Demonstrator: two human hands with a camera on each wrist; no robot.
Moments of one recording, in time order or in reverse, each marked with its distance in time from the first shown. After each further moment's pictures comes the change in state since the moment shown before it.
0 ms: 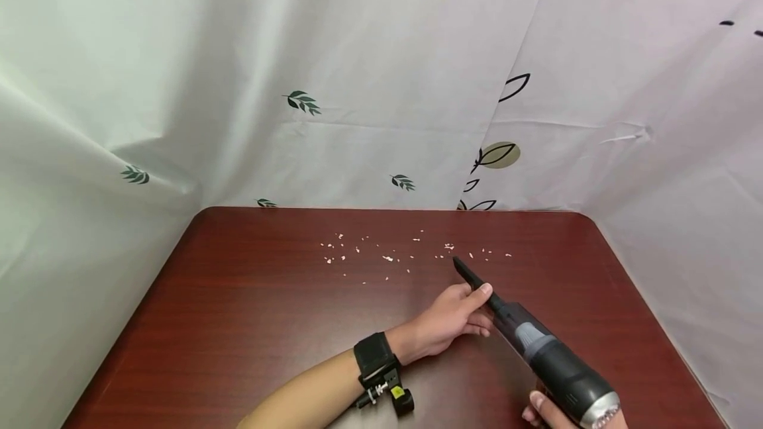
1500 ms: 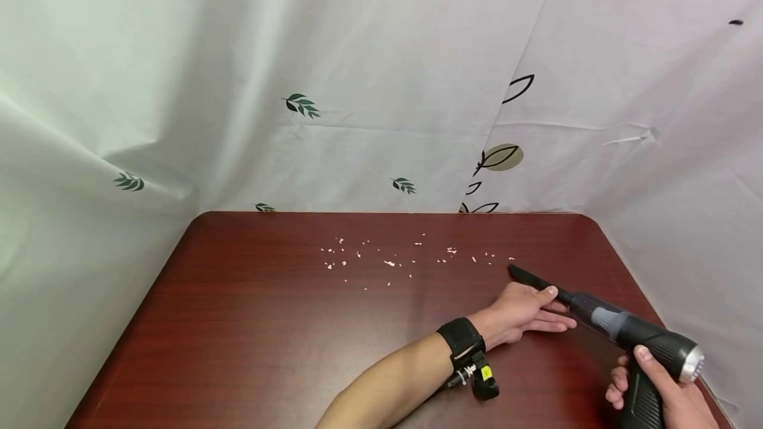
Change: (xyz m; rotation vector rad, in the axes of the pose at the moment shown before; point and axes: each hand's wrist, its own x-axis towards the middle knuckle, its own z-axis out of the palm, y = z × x) left_hand 0.104 -0.039 0.068 -0.186 0.124 -0.167; right_hand 0.090 0.045 -0.138 0.709 -0.674 0.086
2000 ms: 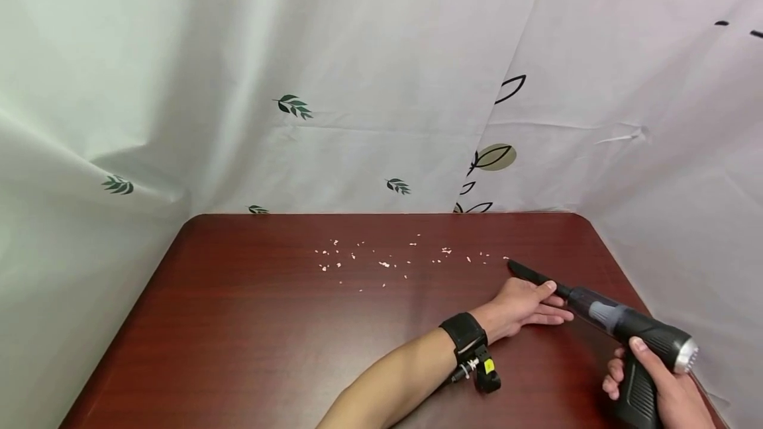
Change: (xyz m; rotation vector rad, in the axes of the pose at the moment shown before) left_hand 0.014 -0.002 0.008 0.040 0.040 0.037; right_hand 0.002 -0.005 0.000 -0.100 0.109 -0.051
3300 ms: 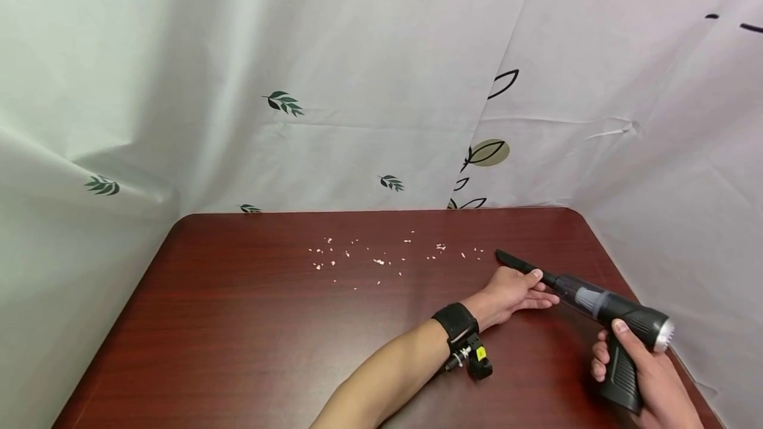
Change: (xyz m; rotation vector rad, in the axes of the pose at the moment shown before) left_hand 0.011 0.008 -0.006 -0.033 0.021 0.007; right_hand 0.013 0.002 0.013 0.135 0.073 -0.024
